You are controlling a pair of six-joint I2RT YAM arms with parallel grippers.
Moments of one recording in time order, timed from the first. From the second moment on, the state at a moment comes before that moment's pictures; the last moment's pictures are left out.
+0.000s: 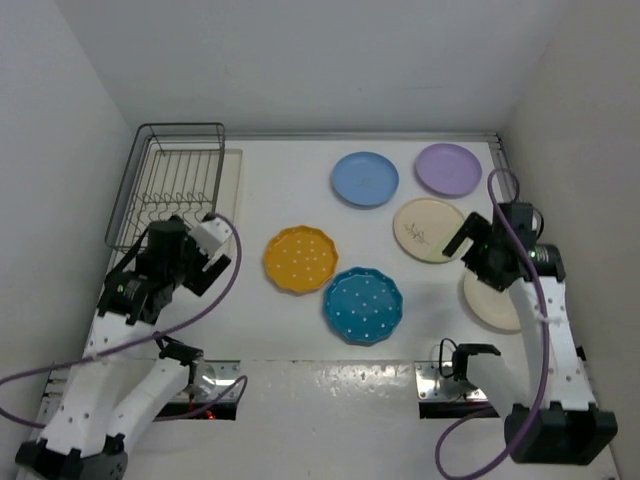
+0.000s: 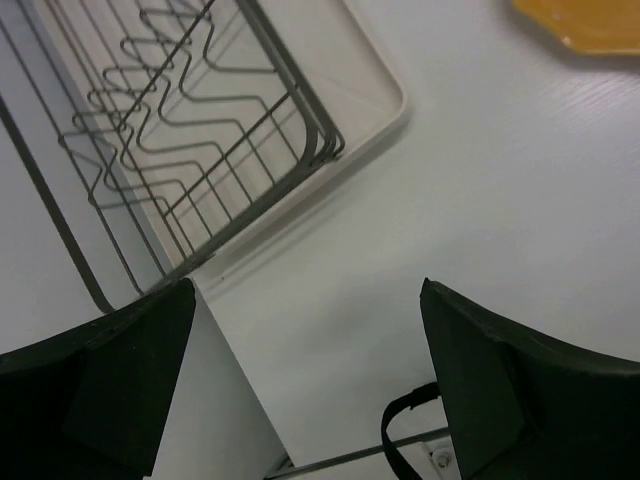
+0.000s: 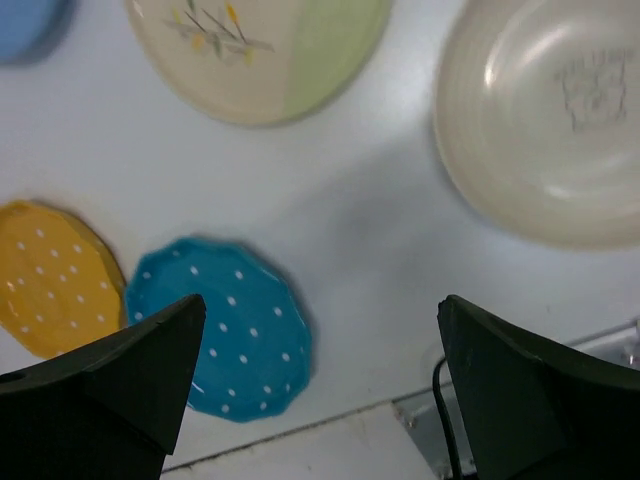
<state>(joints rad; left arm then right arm) -0.24 0.69 0.86 -0.89 -0.16 0.55 -0.07 0.89 0.90 -1.01 0.05 0.60</state>
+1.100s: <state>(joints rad) -0.24 1.55 1.52 -0.96 0.02 0.50 -0.30 2.32 1.74 -0.31 -0.02 0.82</state>
